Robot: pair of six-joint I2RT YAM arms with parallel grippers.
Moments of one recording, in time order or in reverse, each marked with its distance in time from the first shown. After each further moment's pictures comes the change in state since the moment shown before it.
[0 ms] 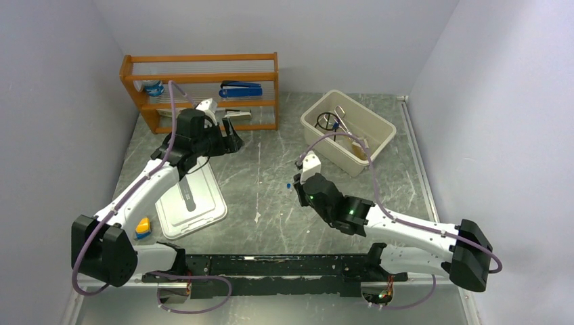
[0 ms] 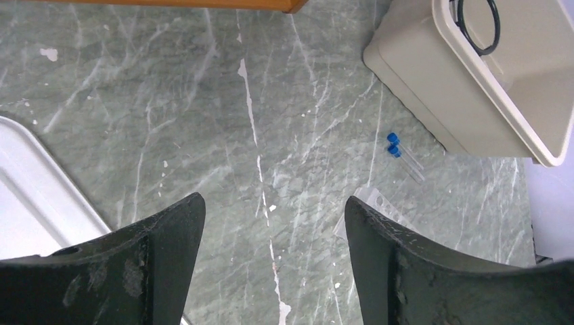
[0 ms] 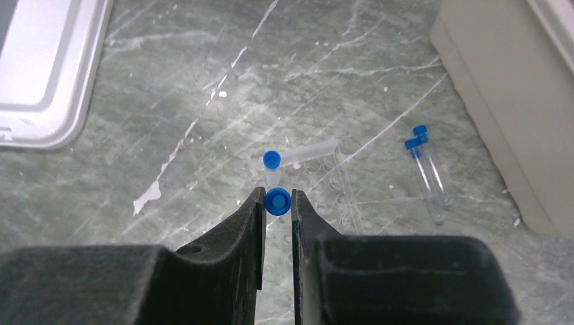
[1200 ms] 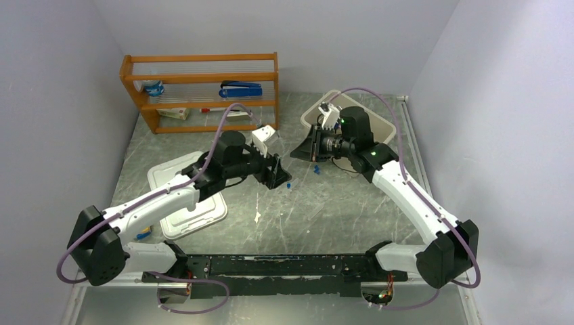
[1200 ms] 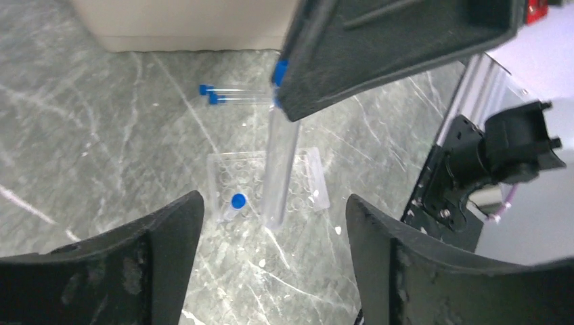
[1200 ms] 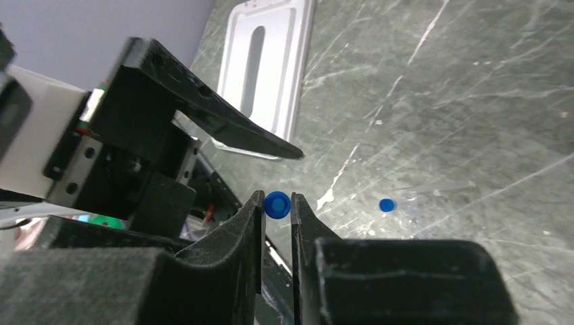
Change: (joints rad) left arm -0.435 0.001 -0.075 0.271 0.237 0.294; right arm -0.582 0.200 0.451 -0.262 -1.080 0.278
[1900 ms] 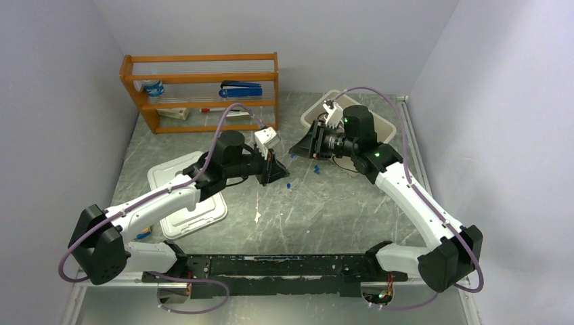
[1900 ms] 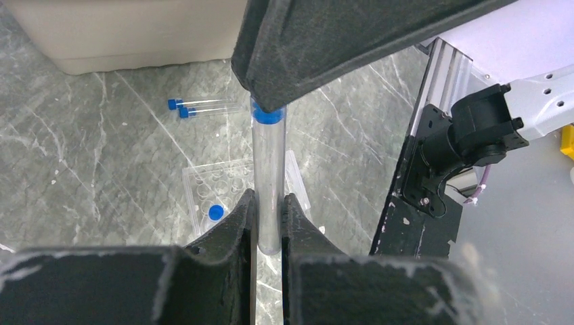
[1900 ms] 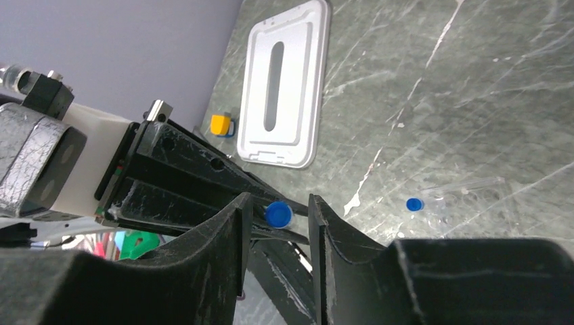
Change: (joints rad) left arm 0.008 0.003 -0.013 0.057 0.087 0.003; right arm 0.005 -0.037 0.009 0.004 0.056 0.107
